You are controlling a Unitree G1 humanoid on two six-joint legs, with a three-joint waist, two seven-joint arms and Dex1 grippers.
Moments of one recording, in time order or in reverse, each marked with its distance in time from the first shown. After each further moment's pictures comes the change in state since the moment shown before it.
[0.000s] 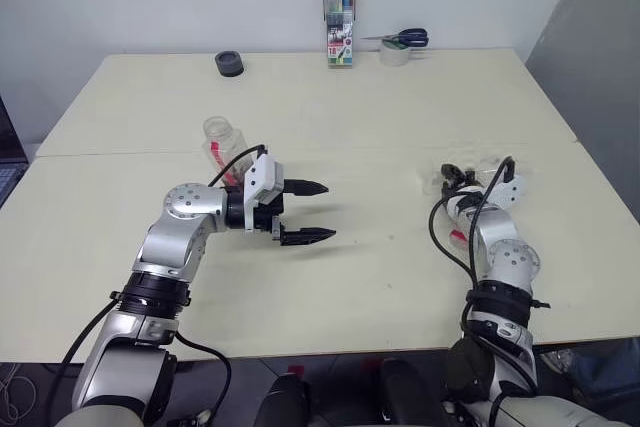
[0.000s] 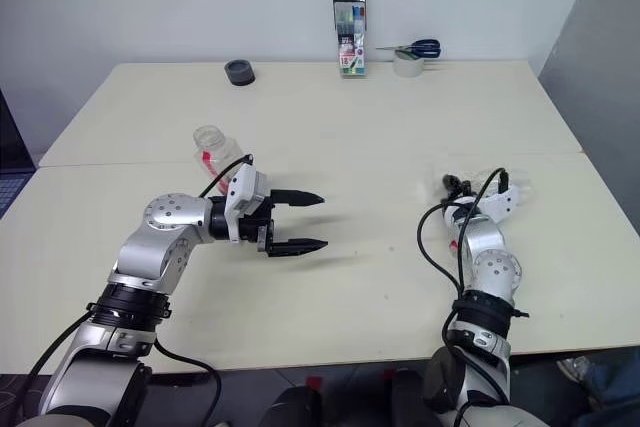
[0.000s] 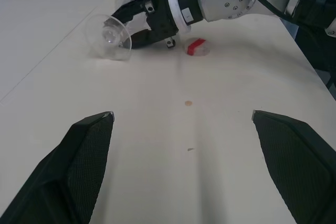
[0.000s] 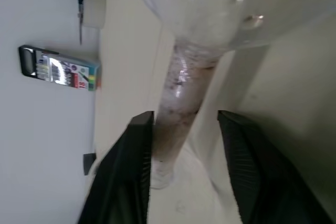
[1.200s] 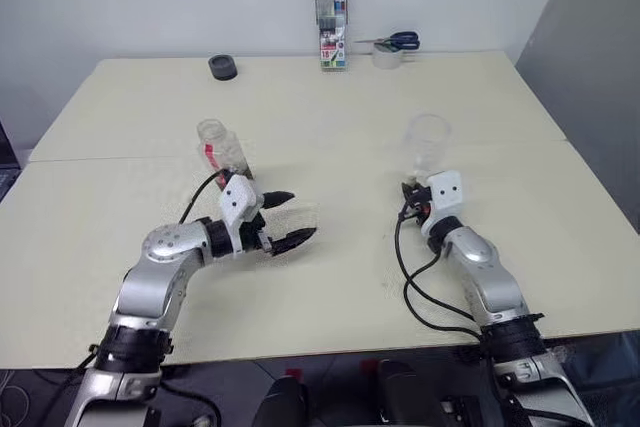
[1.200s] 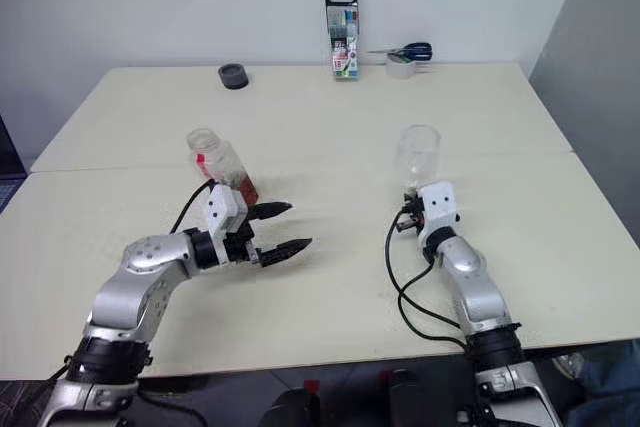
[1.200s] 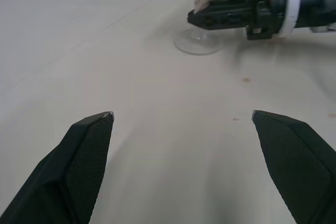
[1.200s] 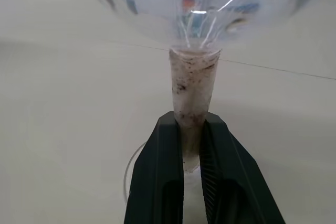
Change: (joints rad) left arm 0.346 -0.001 0.146 -0.293 0.020 0.118 0.409; right arm 0.201 -0.270 0.791 -0.012 -0.897 -0.386 0.608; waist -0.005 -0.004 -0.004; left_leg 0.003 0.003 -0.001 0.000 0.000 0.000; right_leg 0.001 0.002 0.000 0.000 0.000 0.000
